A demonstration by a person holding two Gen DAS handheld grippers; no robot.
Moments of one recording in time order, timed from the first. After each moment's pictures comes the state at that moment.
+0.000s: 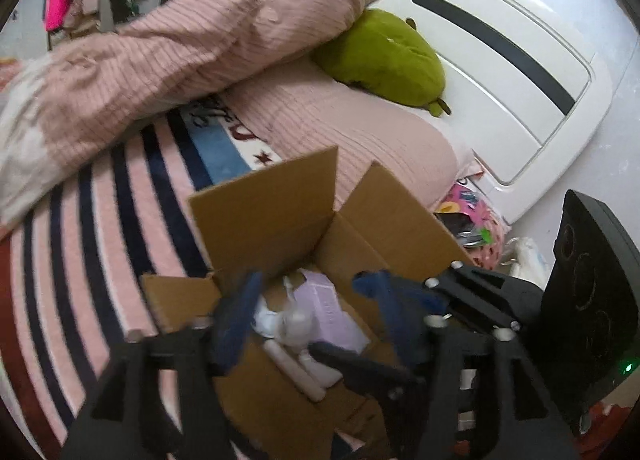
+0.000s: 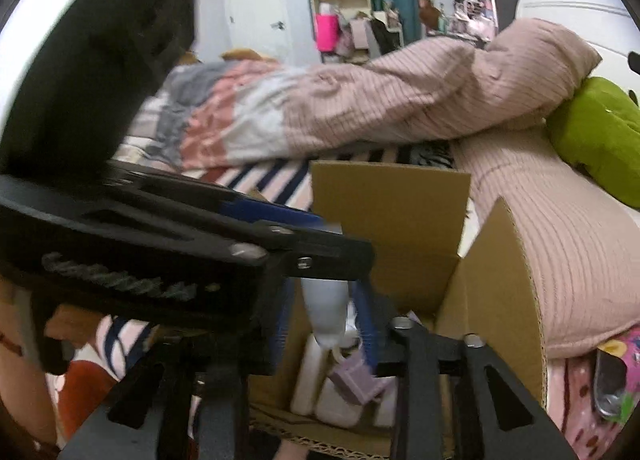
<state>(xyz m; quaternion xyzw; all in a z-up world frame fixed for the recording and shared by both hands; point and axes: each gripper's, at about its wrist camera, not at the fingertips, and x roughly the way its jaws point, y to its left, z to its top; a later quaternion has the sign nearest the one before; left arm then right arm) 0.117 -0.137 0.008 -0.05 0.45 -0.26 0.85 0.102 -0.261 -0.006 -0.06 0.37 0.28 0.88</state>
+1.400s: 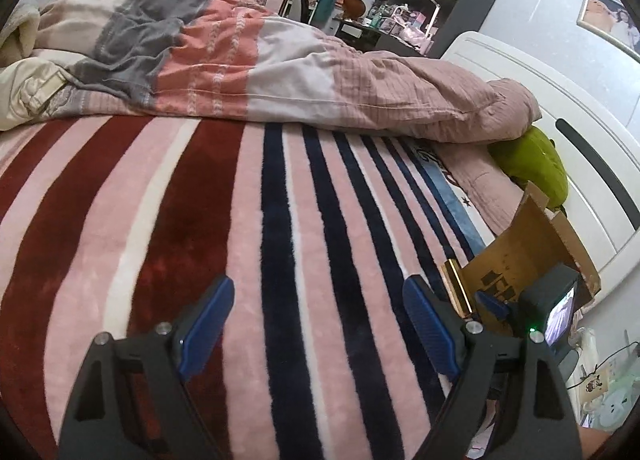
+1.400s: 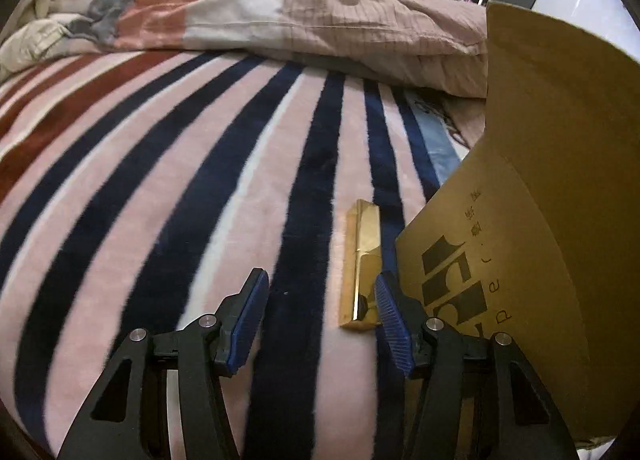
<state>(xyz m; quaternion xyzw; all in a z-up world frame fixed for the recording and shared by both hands) -0.001 0.147 -0.096 -0.20 0.37 -0.02 0.91 0.083 -0.096 -0.150 -0.24 0.40 0.09 0.88</state>
